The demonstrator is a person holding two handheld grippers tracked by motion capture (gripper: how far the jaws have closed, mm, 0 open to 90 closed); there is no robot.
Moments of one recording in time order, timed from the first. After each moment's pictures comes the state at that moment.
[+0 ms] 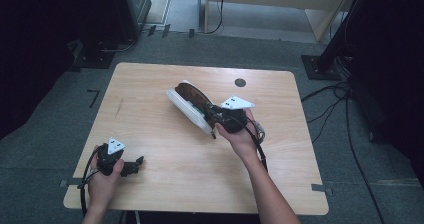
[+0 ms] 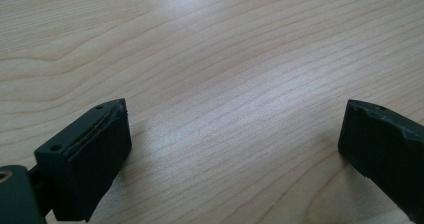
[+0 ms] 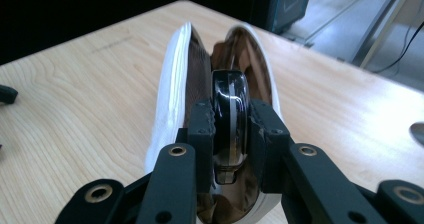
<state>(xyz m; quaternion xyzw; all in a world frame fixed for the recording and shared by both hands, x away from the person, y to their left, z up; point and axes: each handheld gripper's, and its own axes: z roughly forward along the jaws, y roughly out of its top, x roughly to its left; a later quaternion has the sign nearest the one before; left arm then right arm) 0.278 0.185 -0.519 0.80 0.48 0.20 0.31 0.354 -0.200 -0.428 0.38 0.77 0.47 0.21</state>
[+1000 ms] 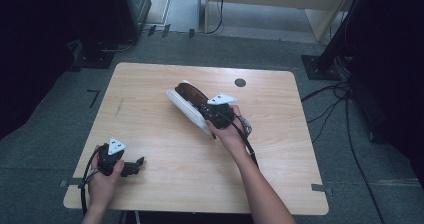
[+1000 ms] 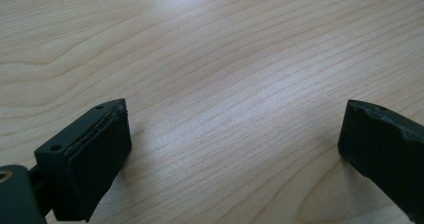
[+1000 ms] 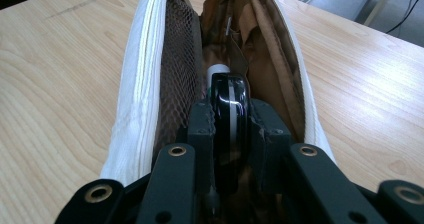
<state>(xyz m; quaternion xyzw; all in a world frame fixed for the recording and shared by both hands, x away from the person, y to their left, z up) 0.277 0.184 -0.519 0.80 0.47 0.19 0.31 0.386 -0.169 -0.454 0.41 0.79 0.41 0.20</state>
